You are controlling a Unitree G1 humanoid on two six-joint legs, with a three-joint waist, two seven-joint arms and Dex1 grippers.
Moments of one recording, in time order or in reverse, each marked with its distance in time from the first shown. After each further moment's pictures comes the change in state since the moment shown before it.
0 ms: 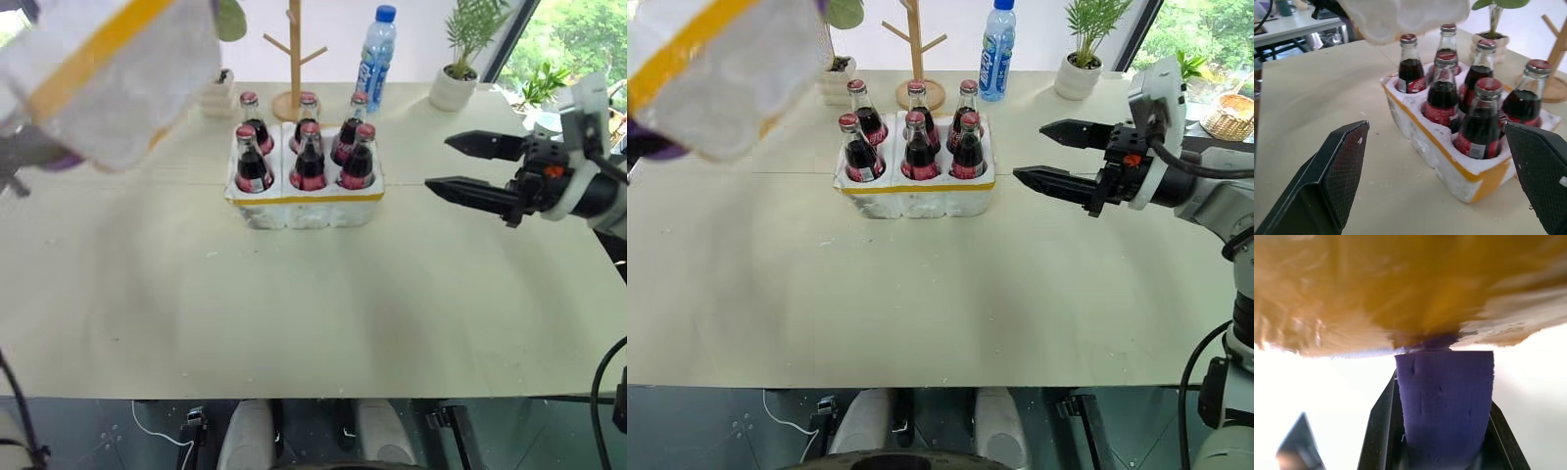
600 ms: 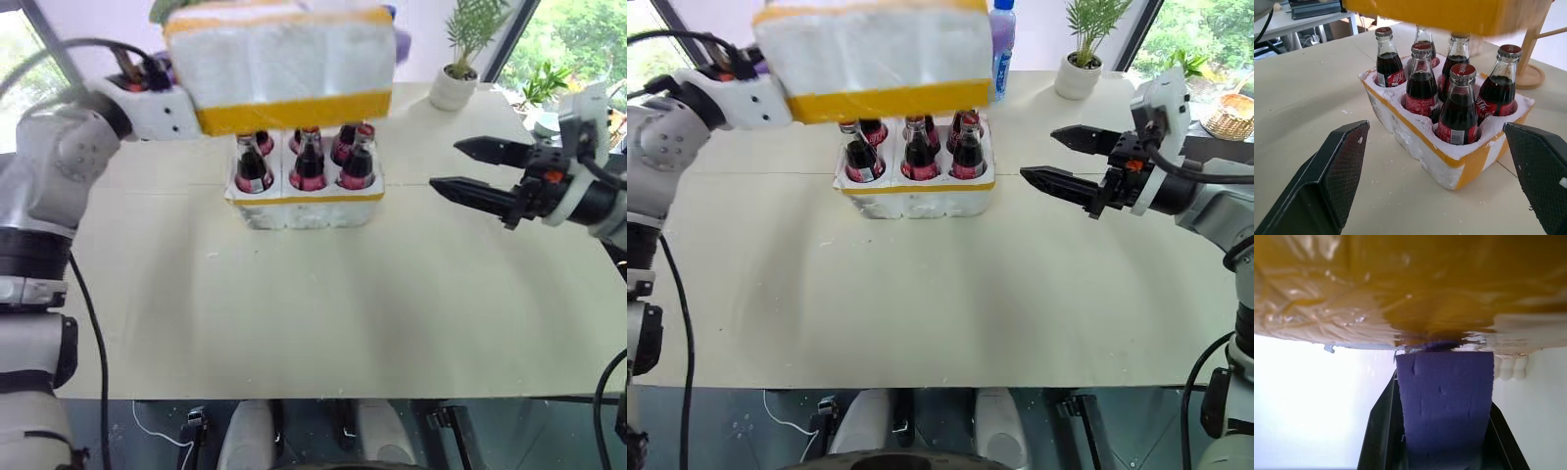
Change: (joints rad) left arm 0.098 -0.216 -0.199 -0.386 0.485 -0.249 0.674; right arm 0.066 0.011 -0.030 -0.037 0.022 0.010 -0.104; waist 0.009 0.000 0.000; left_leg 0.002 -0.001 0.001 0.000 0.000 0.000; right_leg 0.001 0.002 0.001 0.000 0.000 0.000
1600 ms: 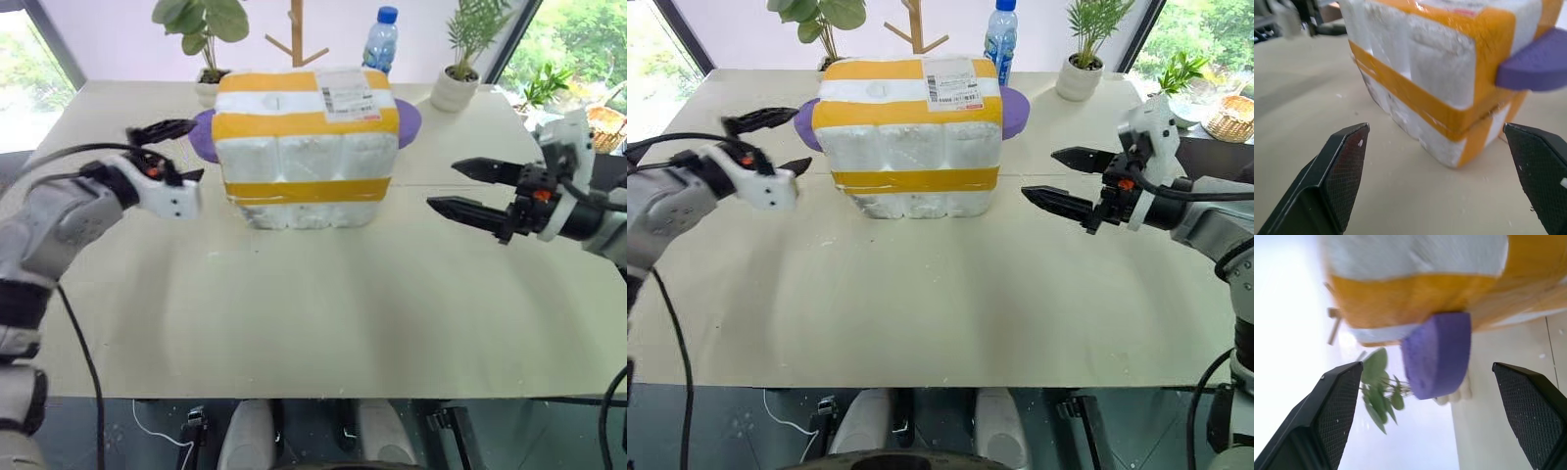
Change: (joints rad) left arm 0.349 0.178 0.079 -0.120 -0.125 -0.323 0.051; right arm 0.096 -0.038 0.014 0.022 -0.065 -0.042 0.039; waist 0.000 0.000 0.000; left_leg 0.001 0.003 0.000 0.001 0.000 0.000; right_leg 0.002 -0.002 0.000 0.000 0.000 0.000
